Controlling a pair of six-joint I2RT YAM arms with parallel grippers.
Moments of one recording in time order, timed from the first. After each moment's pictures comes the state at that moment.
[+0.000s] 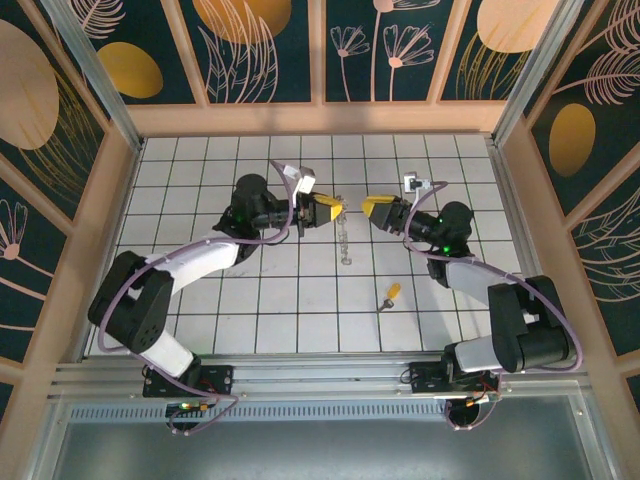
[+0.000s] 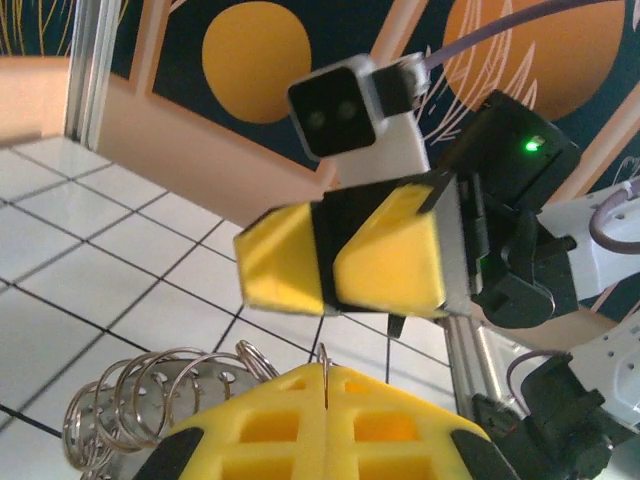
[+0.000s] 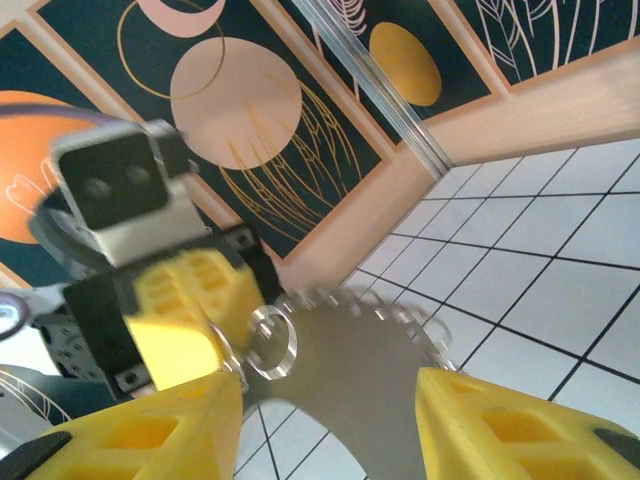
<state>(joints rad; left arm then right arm) -0.56 1.58 0.96 0.57 0.85 -0.35 0.23 1.39 0.53 1.02 -0.92 0.81</state>
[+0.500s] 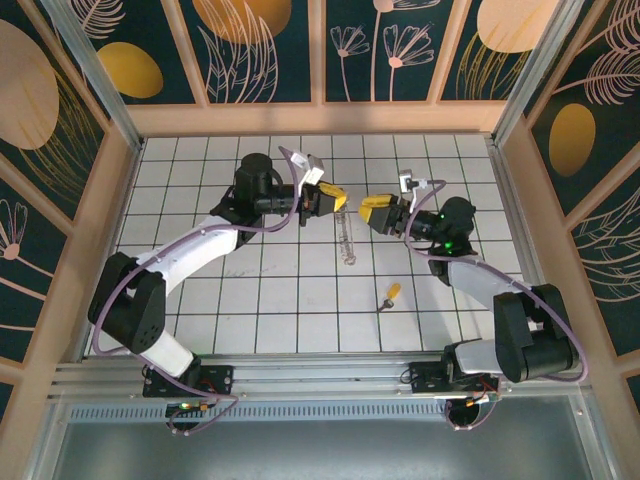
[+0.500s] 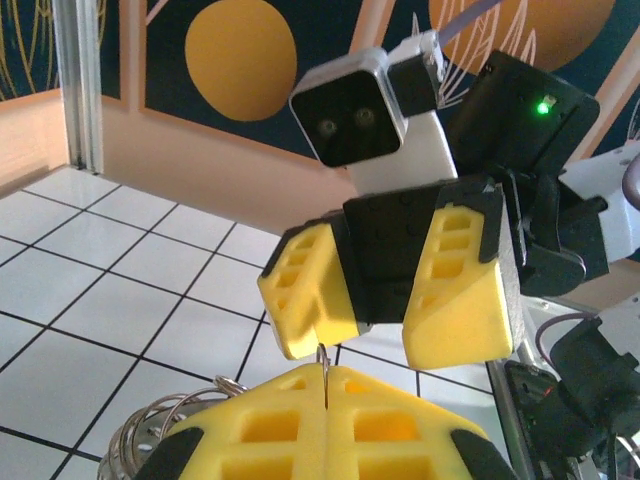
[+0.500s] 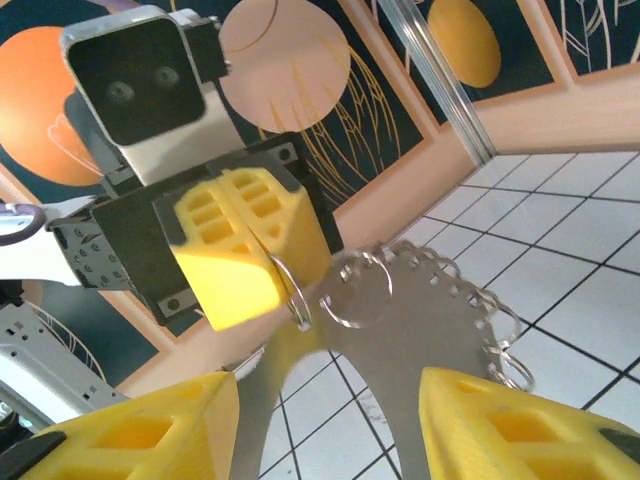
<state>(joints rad) -0.56 1.60 1.13 0.31 0.90 -0.15 0.24 1.34 0.58 0.94 -1.02 0.73</state>
